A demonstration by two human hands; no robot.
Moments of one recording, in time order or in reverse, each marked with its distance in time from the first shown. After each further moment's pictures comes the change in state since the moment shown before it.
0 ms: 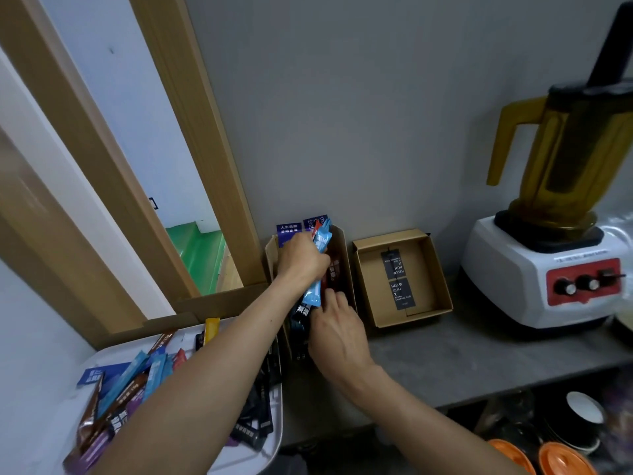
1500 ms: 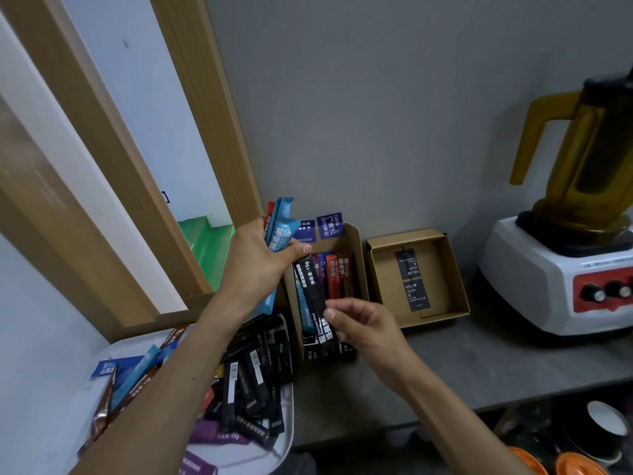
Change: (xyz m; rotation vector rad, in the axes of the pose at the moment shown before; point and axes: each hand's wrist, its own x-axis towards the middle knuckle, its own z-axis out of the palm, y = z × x) left_hand -0.059 -0.031 -0.087 -0.363 0.188 0.201; right_hand -0.009 0.031 -0.031 1.628 -0.250 0.321
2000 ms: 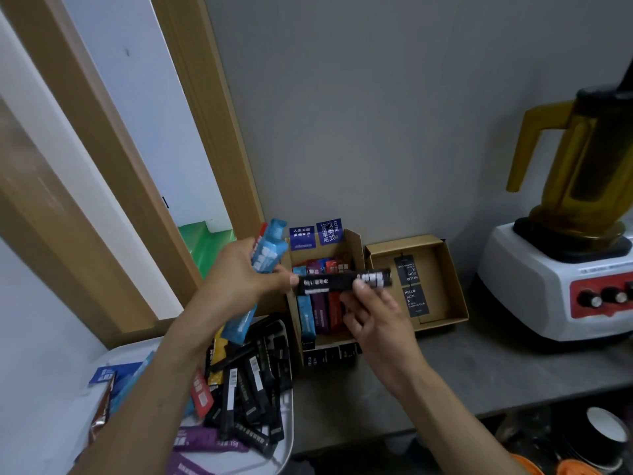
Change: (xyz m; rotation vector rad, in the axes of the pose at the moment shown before) left_hand -0.014 0.011 -0.031 0.107 -0.250 -0.171; right_hand 0.000 -0.017 0.005 0.482 0.166 -0.004
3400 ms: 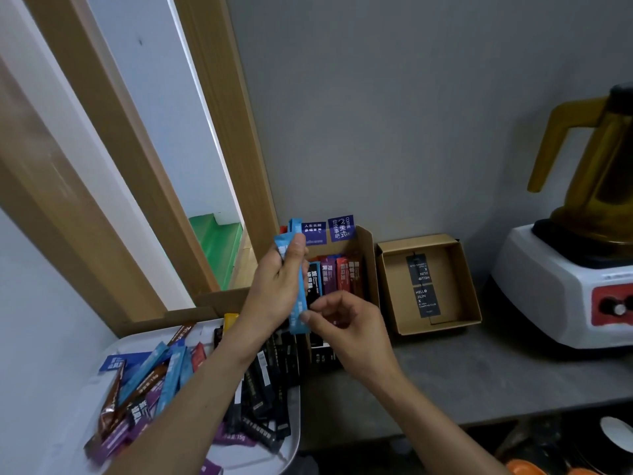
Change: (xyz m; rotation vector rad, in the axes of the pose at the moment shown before) left_hand 0.014 -0.029 0.050 -0.404 0.102 0.097; right_hand 0.003 0.032 0.022 -0.838 -0.137 -0.293
